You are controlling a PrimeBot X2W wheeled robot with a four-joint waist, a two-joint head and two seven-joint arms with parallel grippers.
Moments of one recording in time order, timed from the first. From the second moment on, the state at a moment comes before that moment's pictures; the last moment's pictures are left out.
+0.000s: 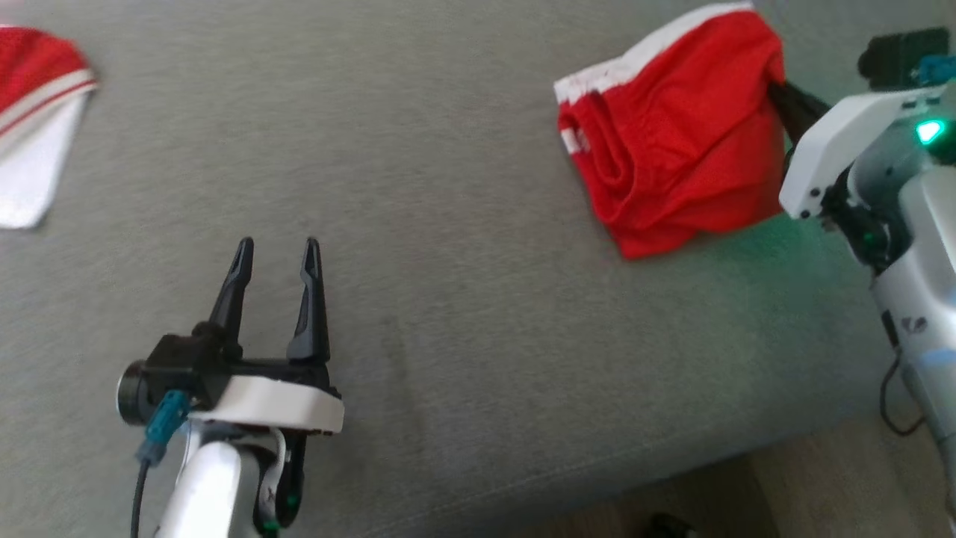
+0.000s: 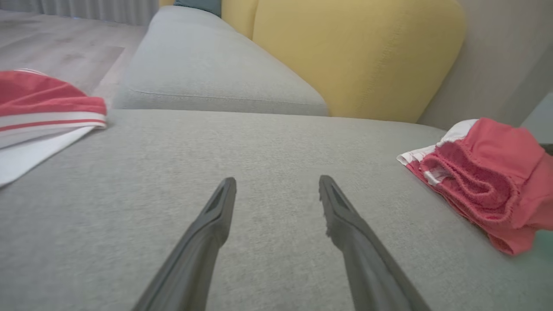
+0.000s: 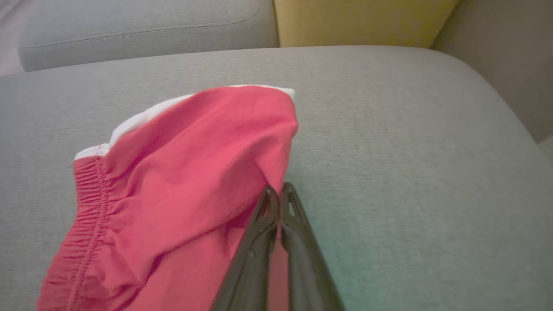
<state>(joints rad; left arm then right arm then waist) -0.10 0.06 -0.21 0.06 -0.19 0.06 -0.25 -0.79 -0.35 0.35 0.68 0.50 0.12 0.32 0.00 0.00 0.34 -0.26</state>
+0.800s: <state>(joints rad) -0.18 0.09 -0.25 0.02 -0.17 0.05 -0.25 -1.02 -0.35 0.22 0.88 0.29 0.12 0.22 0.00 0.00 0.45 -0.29</state>
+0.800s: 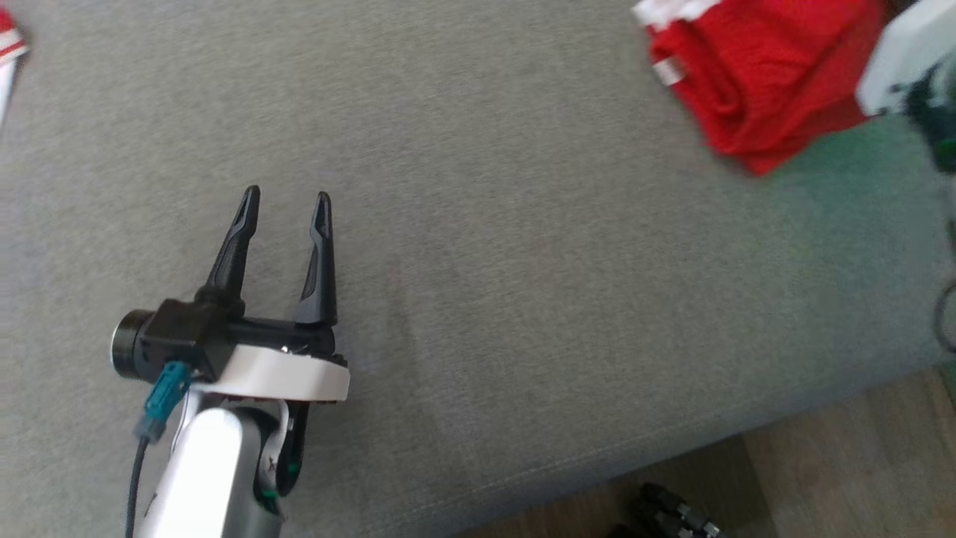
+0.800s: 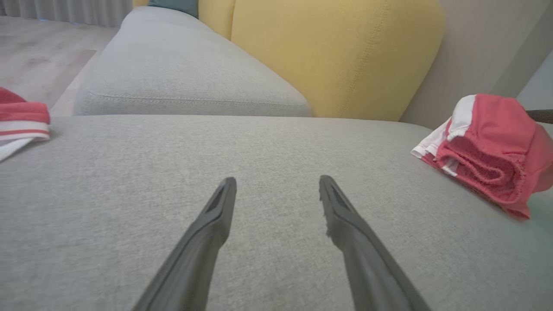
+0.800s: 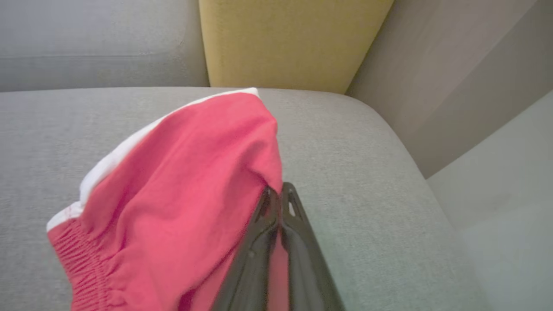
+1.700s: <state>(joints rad) -0.19 0.08 -0.25 0.00 -0.17 0.05 -0.26 -1.12 -0.45 -0.02 1.09 -0.01 0.12 0.17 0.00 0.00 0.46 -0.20</state>
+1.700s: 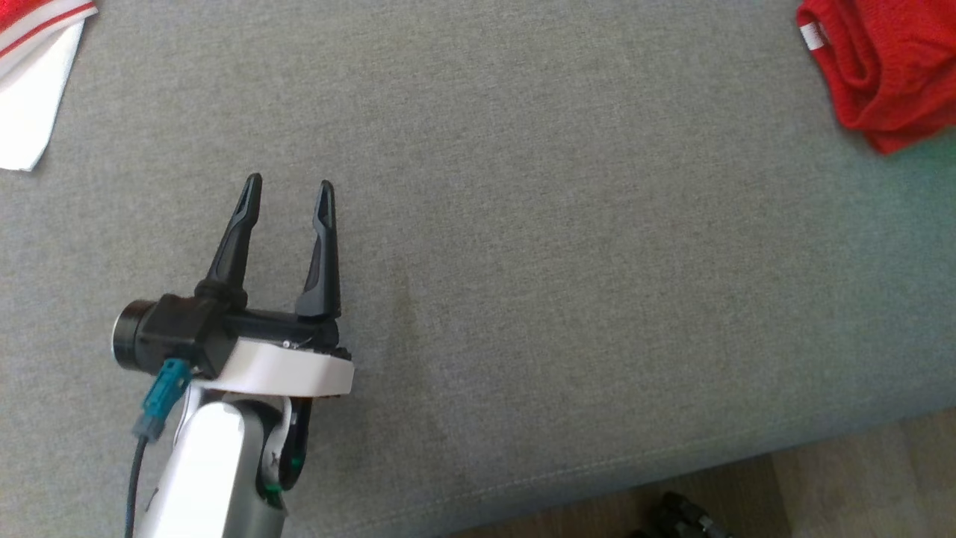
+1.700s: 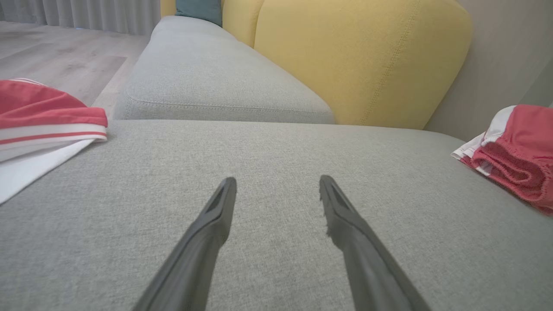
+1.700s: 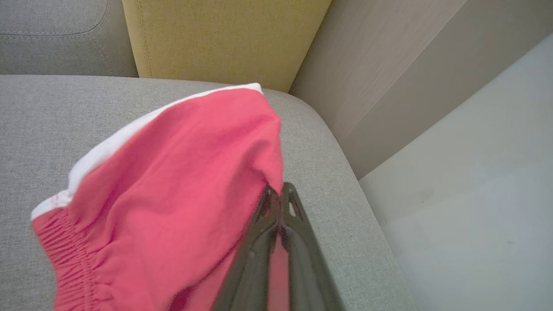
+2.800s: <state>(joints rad) -0.06 0.06 -0.16 0.04 -0.22 0.09 -0.26 -0.98 -0.18 0.04 1.04 0.05 0.12 -0.05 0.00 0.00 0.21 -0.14</state>
